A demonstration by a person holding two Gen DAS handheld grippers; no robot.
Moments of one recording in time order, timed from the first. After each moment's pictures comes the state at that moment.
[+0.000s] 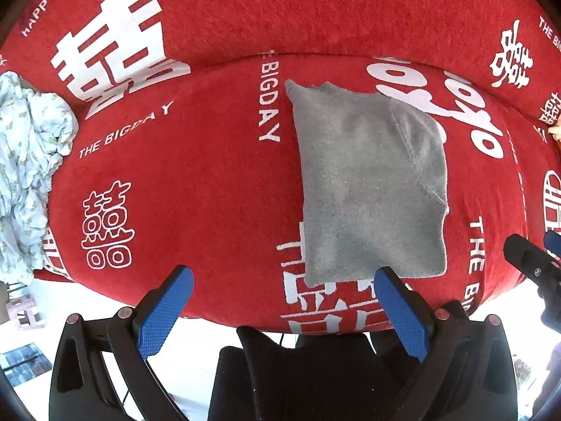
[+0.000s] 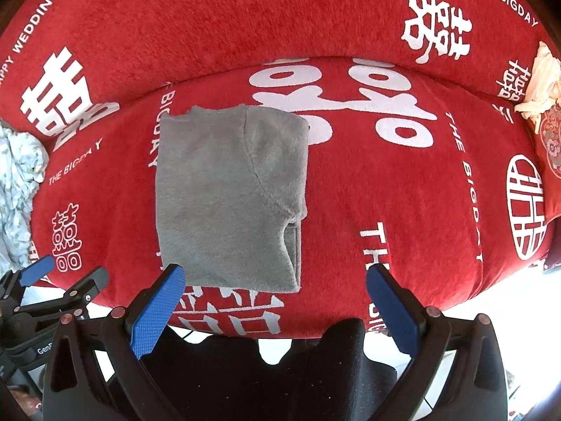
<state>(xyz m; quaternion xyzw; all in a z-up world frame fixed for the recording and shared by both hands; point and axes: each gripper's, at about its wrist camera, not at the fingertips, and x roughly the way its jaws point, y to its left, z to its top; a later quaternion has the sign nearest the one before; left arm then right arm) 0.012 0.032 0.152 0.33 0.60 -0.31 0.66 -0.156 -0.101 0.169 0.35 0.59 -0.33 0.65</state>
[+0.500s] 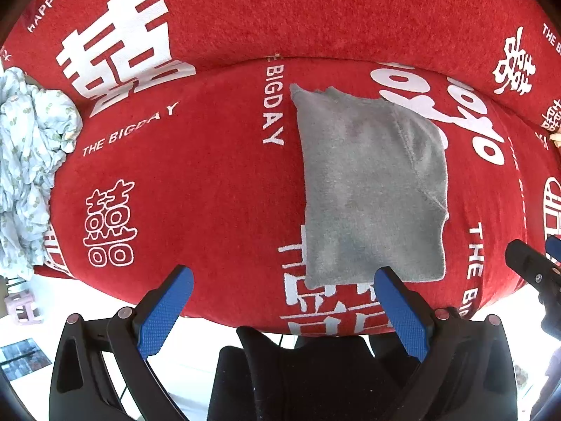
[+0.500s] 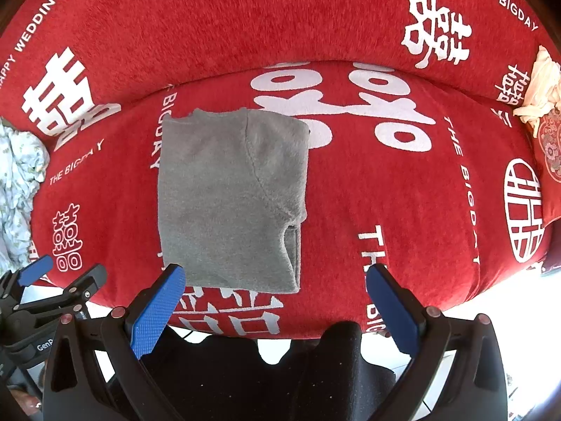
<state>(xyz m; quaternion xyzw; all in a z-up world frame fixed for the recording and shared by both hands) 0.014 0.031 0.156 0.33 0.61 -0.30 0.66 -0.153 -0.101 0.175 0.34 0.59 -0.33 0.65</state>
